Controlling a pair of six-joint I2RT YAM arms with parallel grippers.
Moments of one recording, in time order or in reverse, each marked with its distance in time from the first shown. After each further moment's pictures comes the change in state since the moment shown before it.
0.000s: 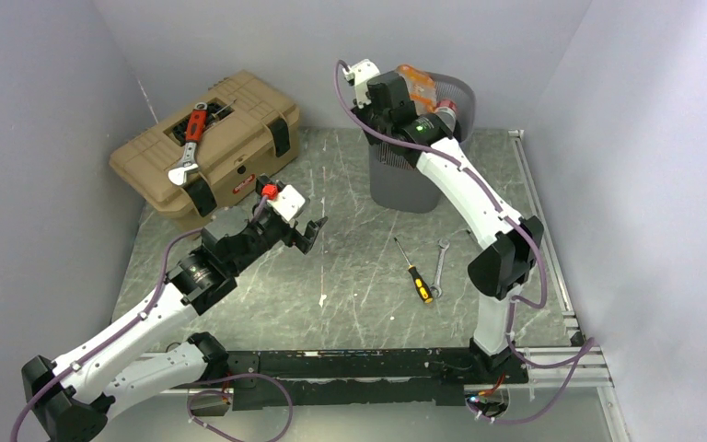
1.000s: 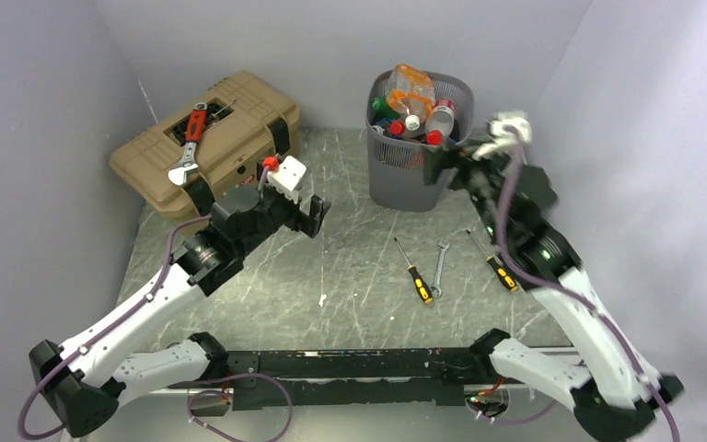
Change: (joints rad) left arm 0.013 0.096 0.129 -0.101 -0.087 -0.139; right arm 0.000 -0.875 -0.790 0.446 0.036 0.221
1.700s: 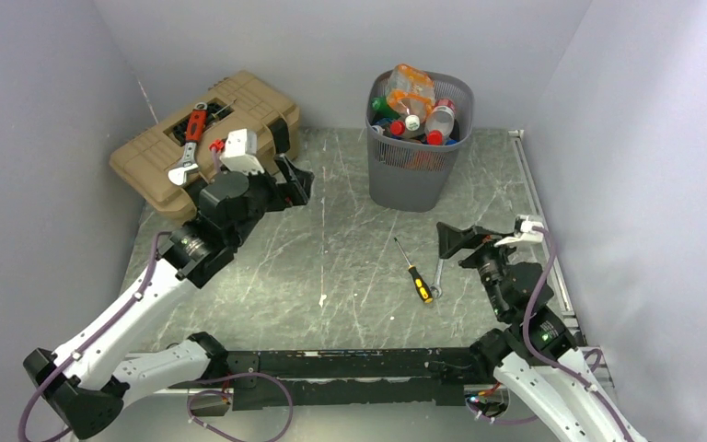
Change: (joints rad) left arm 0.069 0.030 0.123 -0.147 -0.217 -0.639; right arm -0.006 -0.717 -0.745 0.003 0.099 0.391
